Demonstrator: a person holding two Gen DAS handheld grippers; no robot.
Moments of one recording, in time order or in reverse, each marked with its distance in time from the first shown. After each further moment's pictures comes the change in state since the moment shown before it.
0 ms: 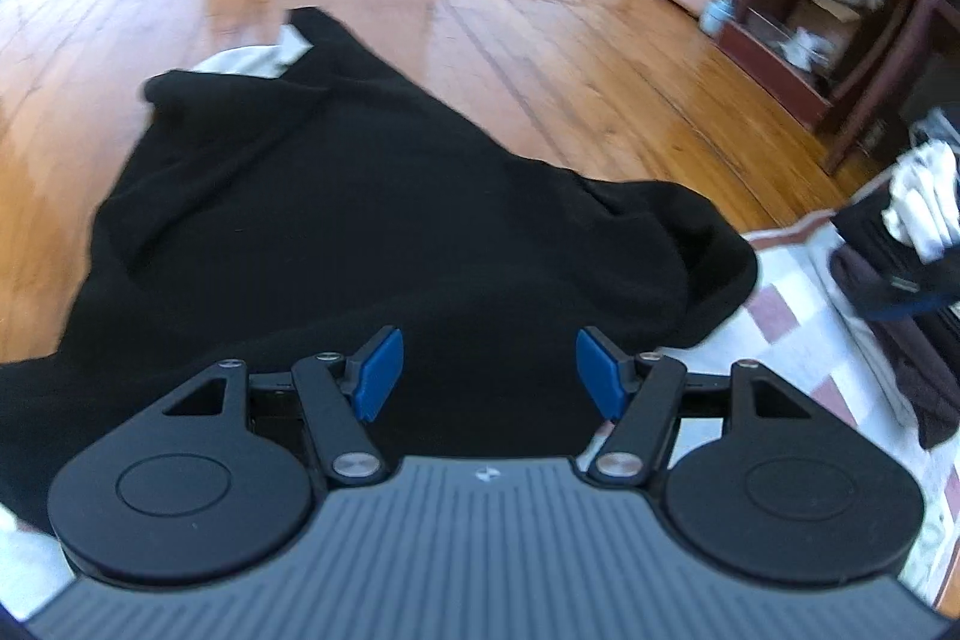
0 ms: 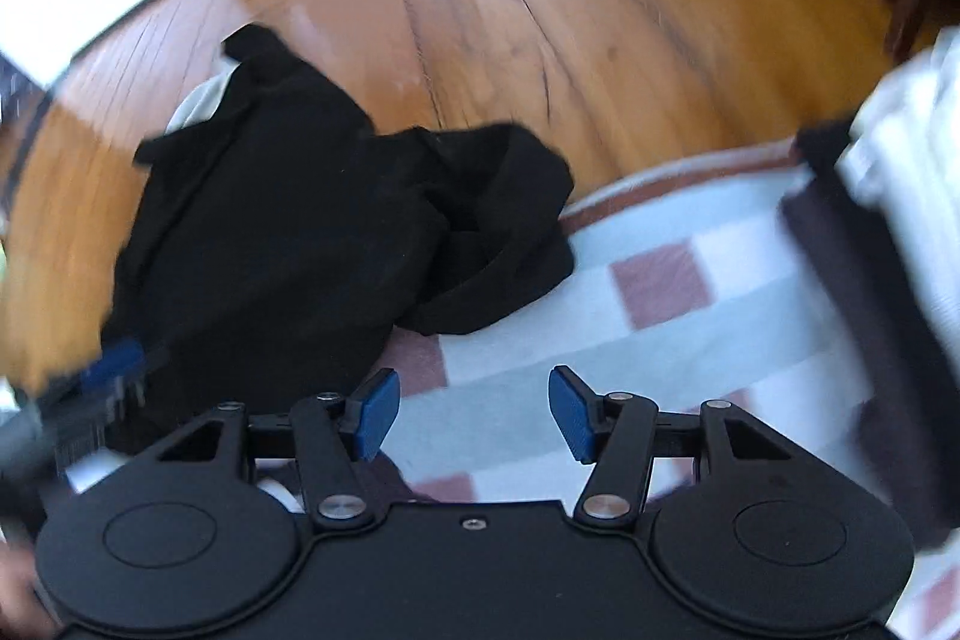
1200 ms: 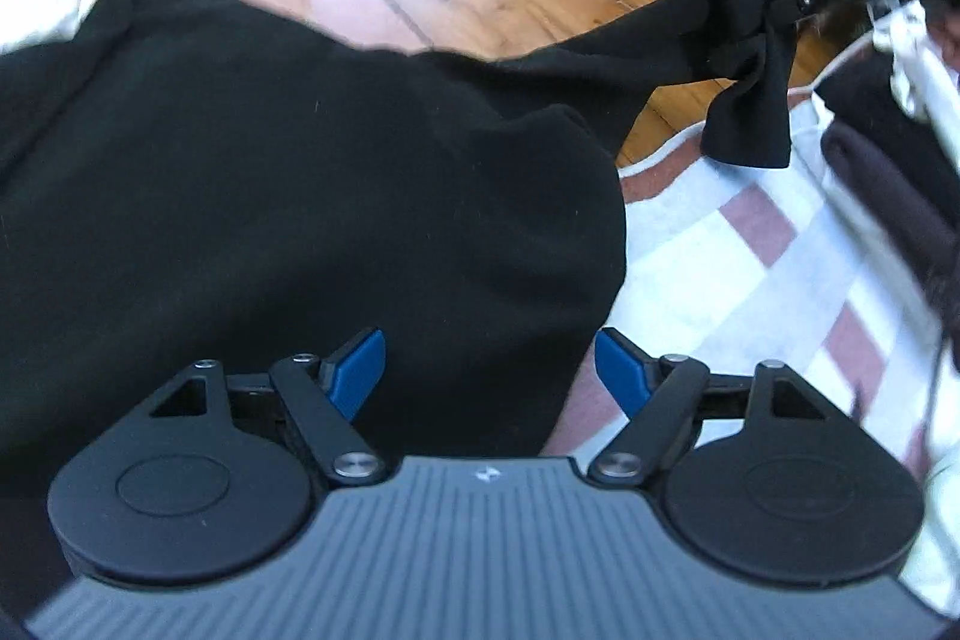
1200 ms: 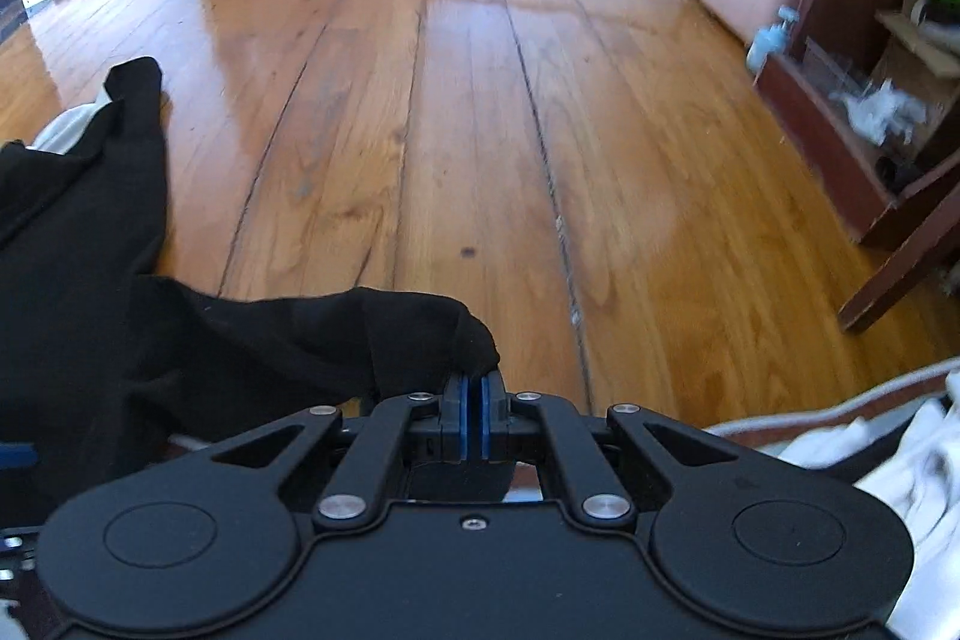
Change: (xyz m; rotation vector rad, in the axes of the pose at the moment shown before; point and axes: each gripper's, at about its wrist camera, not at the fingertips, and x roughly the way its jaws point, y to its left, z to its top) left arm 0.126 -0.059 -0.014 0.171 0.136 -0.106; right arm 0.045 -0.069 0.119 -0.351 -0.190 -0.215
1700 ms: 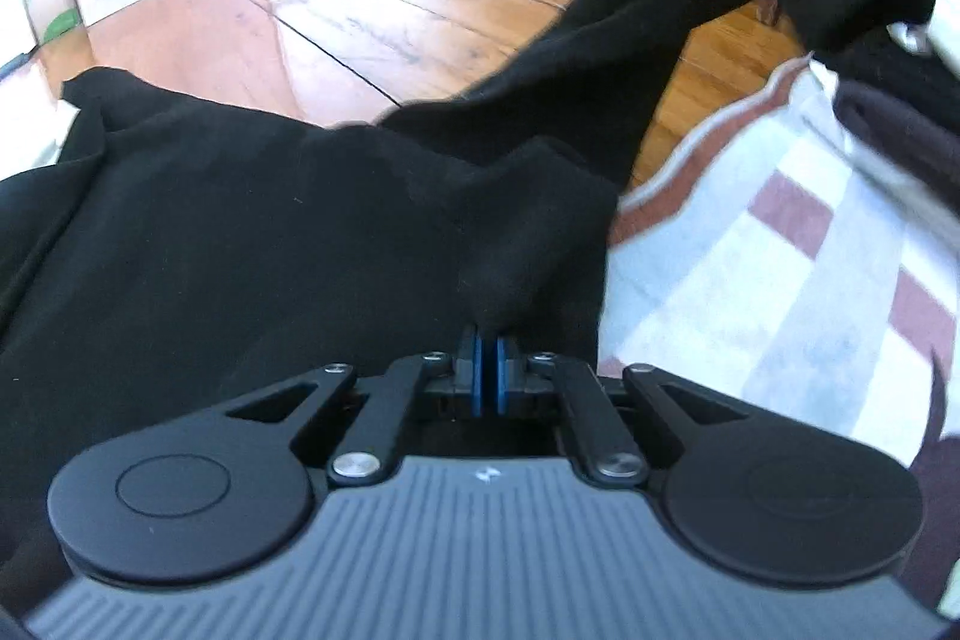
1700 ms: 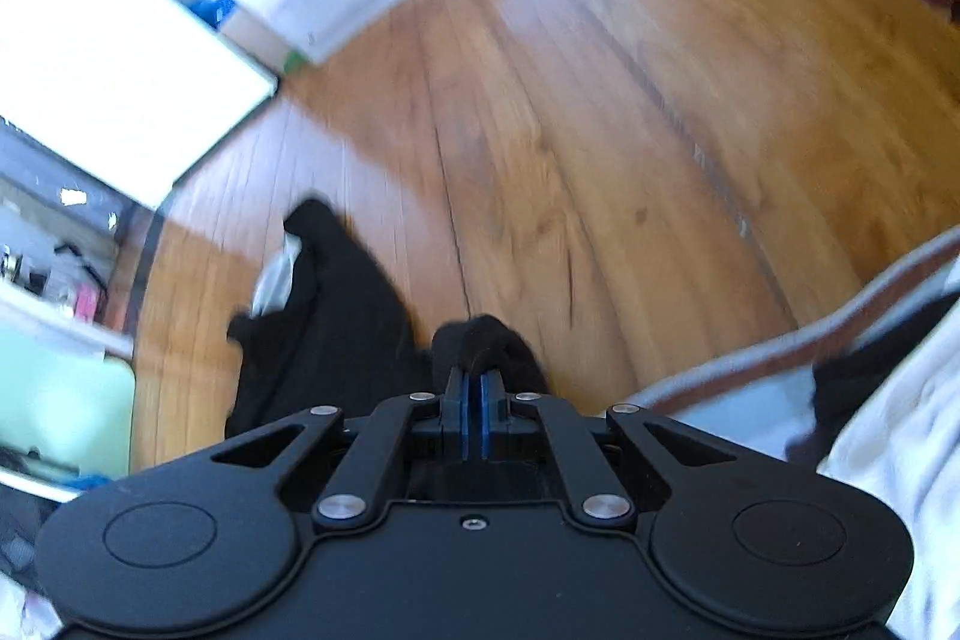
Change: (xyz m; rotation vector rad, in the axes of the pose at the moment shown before) left arm 0.008 -0.003 0.010 0.164 -0.118 0.053; right arm -0.060 -0.039 0.022 0.446 0.000 0.439
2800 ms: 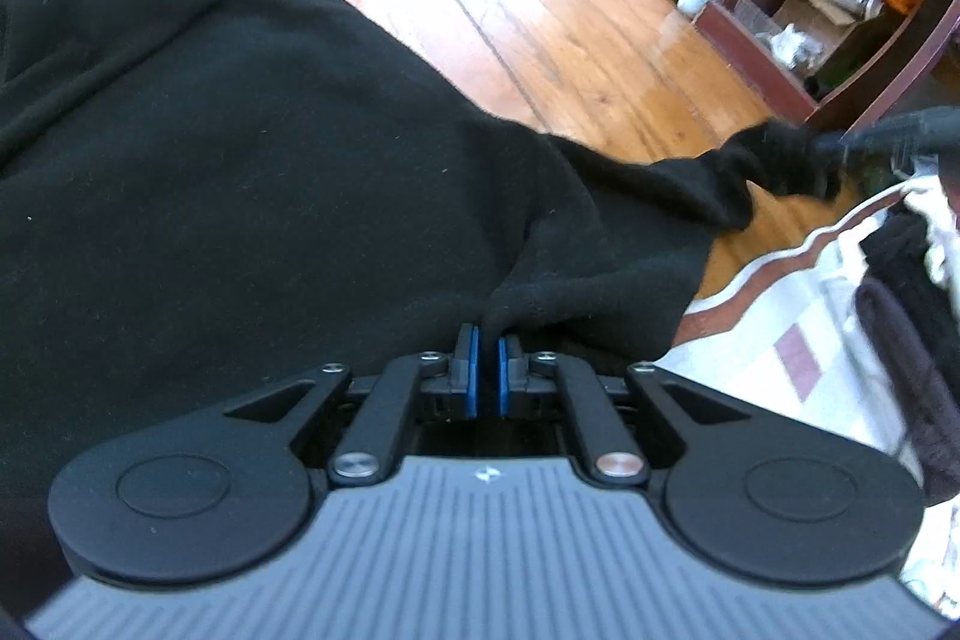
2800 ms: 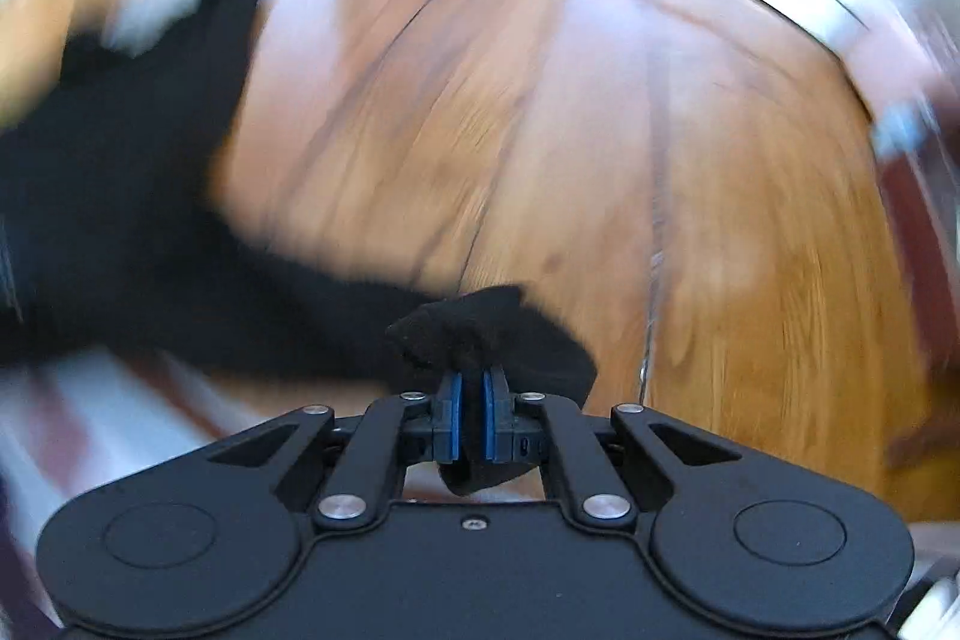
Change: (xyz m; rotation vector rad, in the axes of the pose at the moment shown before) left arm 0.000 0.093 -0.009 -0.437 0.016 -0.126; right arm 0.115 0.009 0.016 -0.571 0.104 -0.292
